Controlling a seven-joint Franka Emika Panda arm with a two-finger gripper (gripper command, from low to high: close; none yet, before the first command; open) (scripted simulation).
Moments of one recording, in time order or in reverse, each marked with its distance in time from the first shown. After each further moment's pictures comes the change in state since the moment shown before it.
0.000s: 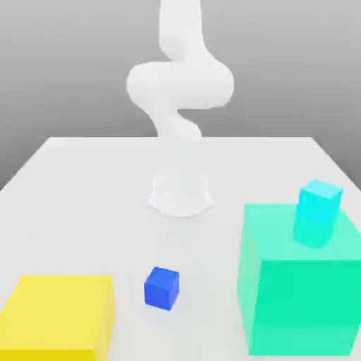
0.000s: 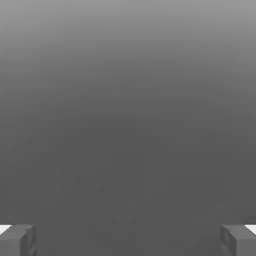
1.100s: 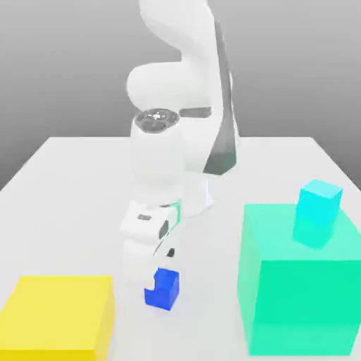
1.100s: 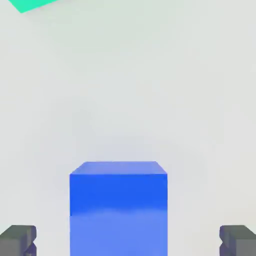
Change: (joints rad) arm 0.141 0.890 -0.186 -0.483 0.204 0.637 -1.377
